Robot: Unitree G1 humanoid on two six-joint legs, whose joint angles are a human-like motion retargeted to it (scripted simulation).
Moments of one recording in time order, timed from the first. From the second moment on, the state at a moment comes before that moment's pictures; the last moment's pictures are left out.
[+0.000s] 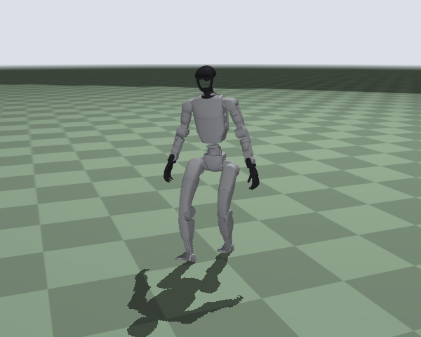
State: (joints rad) left arm 0.03 0.29 0.04 1.16 0.08 -0.02 0.06; right arm 0.09 -0.39 -0.04 1.26 0.06 0.01 -0.05; waist -0.04 0.08 -0.01; left_leg -0.15 -0.17 -0.13 0.50 -0.77 0.16; right_leg -0.64 -0.10 -0.14 0.62 -0.55 0.12
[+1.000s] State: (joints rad) left arm 0.12 0.29 0.10 1.16 0.04 -0.01 0.08; right arm 0.07 -0.39 -0.05 1.25 0.02 -0.02 -0.06; waist 0.11 0.02 0.06; left_leg -0.61 0.04 0.04 0.77 -0.66 0.02; right_leg -0.07 0.10 -0.09 0.47 -0.64 0.02
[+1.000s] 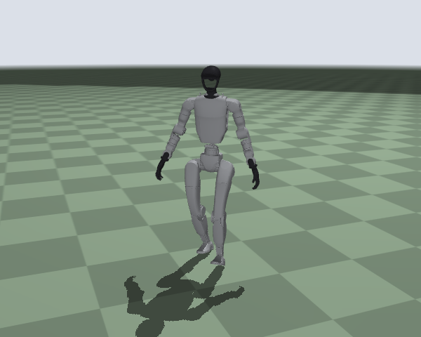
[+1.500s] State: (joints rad) left arm 0.17 0.25 0.13 1.10 0.03 -0.01 0.06; right arm 0.07 -0.38 -0.08 1.20 0.05 -0.01 -0.07; waist 0.10 -0.13 0.01; left_leg -0.34 -0.32 0.06 0.53 -0.58 0.19; right_leg -0.16 -0.28 -0.03 1.22 -0.43 0.20
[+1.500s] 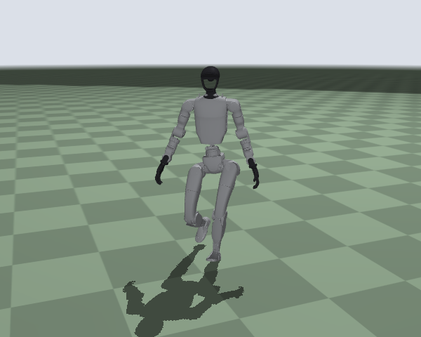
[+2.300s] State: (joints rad) left arm 0.15 0.23 0.11 1.08 0.06 -0.01 0.12; right arm 0.08 -0.33 -0.08 1.20 0.00 0.02 -0.12; waist 0.00 0.13 0.04; left_leg -0.05 0.16 -0.05 1.16 -0.61 -0.03; right_leg -0.24 0.15 -0.14 0.60 -0.53 0.00
